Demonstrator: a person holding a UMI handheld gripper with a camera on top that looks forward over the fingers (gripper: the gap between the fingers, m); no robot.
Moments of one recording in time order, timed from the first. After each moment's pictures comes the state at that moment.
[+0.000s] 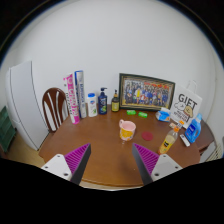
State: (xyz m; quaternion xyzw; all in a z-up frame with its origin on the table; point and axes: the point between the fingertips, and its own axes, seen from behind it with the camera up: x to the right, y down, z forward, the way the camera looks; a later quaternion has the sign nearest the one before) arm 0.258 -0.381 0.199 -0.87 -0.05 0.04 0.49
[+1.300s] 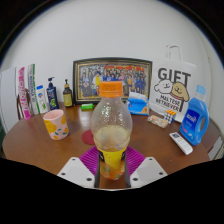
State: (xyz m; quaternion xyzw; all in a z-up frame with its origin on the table) arm 0.562 -0.171 -0.022 -0.84 -0.02 0.04 0.55
